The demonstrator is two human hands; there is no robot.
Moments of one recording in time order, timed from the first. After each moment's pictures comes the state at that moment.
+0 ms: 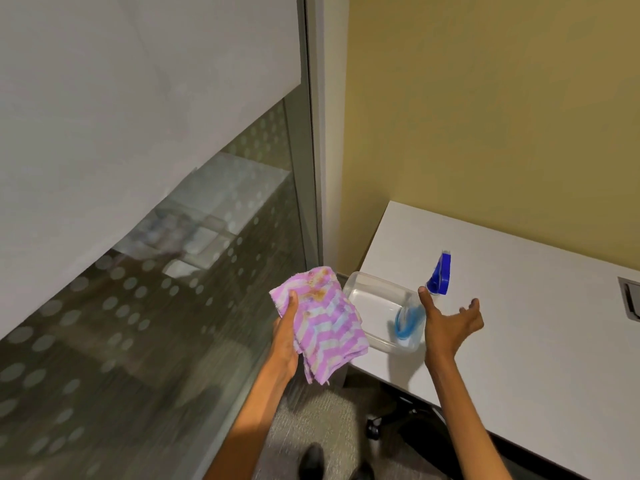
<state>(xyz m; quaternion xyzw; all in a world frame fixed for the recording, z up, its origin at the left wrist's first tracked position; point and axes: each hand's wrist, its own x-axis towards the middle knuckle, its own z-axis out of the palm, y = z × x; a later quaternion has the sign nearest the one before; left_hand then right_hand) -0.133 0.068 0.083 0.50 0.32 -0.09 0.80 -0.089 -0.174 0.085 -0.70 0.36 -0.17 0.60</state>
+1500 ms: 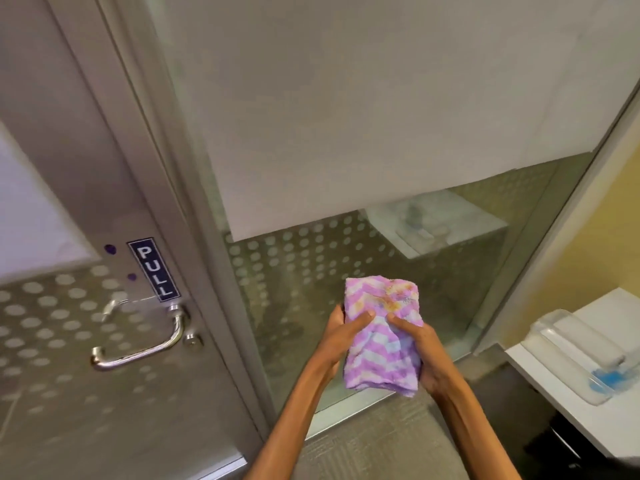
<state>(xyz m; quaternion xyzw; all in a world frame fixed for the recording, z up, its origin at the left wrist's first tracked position) -0.575 0.204 0.175 0.52 0.29 0.18 0.78 -0.480 0.077 0.199 -0.58 -0.06 0.44 0.68</state>
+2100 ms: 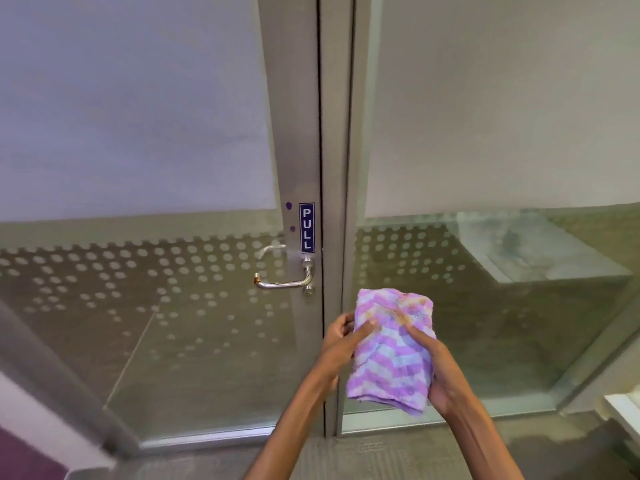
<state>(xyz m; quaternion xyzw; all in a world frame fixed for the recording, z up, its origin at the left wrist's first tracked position) -0.791 0.169 0.206 0.50 0.39 0.30 0.71 -0.656 0.067 0.225 -0.47 -0.11 0.57 0.66</state>
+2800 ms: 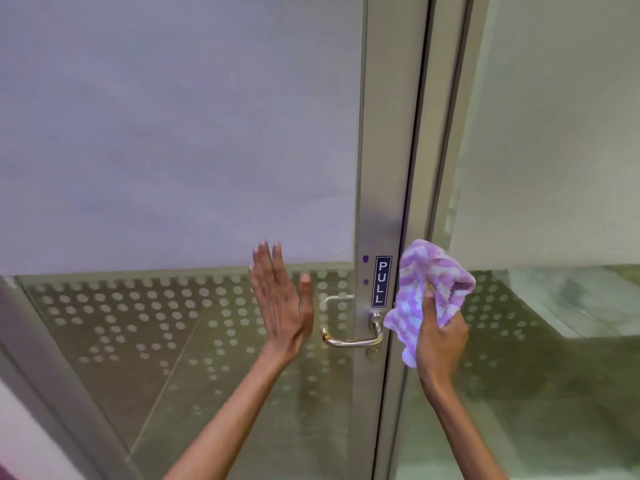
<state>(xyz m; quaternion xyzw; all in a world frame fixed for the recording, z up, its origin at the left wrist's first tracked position) -0.952 0.353 0.302 0.70 0.44 0.57 0.01 -0.782 0.225 0.305 -0.60 -0.24 0.07 0.76</state>
